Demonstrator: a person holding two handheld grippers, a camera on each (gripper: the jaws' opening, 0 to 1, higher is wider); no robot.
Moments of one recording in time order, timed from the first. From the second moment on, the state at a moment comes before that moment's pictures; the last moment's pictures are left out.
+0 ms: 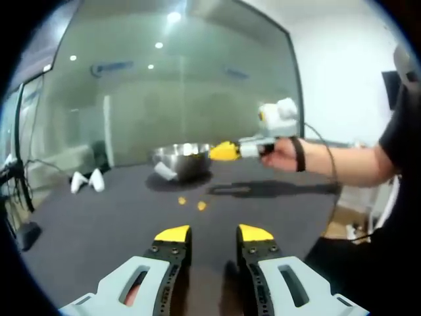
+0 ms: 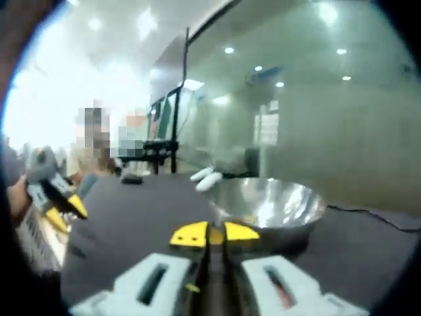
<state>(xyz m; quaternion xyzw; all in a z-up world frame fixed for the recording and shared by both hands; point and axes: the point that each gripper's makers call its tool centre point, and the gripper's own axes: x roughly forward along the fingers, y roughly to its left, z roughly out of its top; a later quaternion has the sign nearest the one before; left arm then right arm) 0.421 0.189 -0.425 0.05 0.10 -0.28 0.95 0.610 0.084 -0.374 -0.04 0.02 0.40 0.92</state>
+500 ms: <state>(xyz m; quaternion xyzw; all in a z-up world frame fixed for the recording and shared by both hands) 0.420 0.185 -0.419 0.05 0.10 -0.29 0.95 0.663 0.094 -0.343 -0.08 0.00 0.34 0.94</state>
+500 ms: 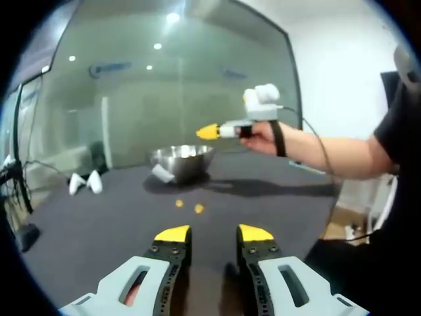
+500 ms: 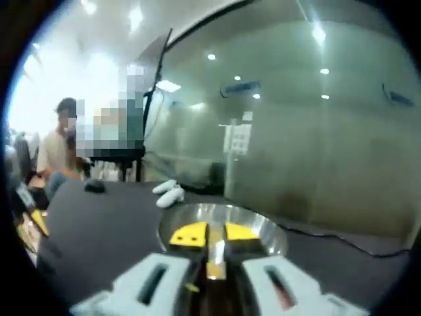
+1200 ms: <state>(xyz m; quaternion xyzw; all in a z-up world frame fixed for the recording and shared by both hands) 0.418 0.180 -0.420 0.05 0.10 -0.29 0.95 0.658 0.079 -0.353 -0.04 0.03 0.34 0.94</state>
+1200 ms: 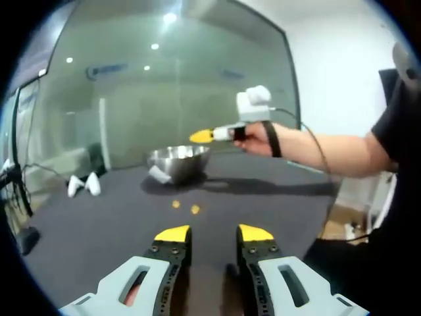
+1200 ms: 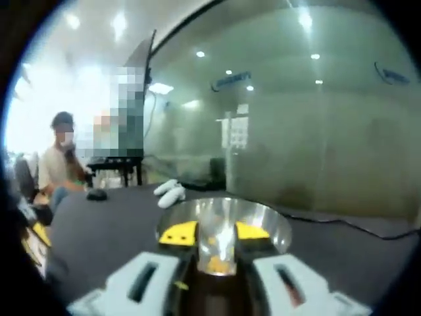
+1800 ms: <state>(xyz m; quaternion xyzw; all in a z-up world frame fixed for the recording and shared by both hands) 0.420 0.183 -0.421 0.06 0.10 -0.29 0.95 0.554 0.050 -0.422 -0.02 0.08 0.46 0.88</state>
